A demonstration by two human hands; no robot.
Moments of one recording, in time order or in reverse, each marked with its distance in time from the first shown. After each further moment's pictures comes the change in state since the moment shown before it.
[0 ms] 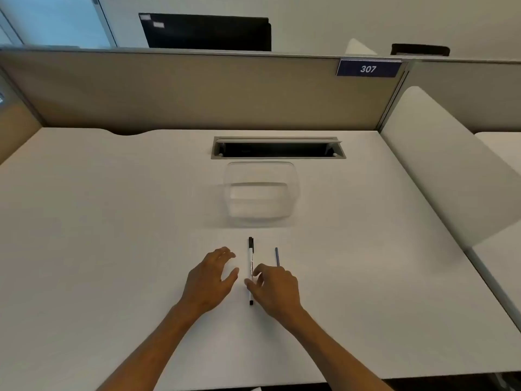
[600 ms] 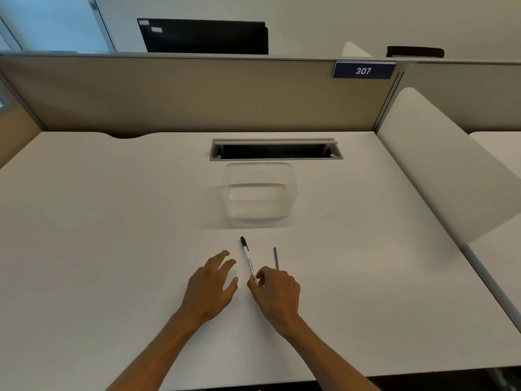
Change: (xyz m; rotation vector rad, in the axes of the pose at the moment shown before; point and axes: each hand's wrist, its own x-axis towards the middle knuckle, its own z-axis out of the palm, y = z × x) left_hand -0.011 -0.004 0.010 0.201 0.107 0.140; right_hand -0.007 0.001 0.012 0.009 0.186 0.093
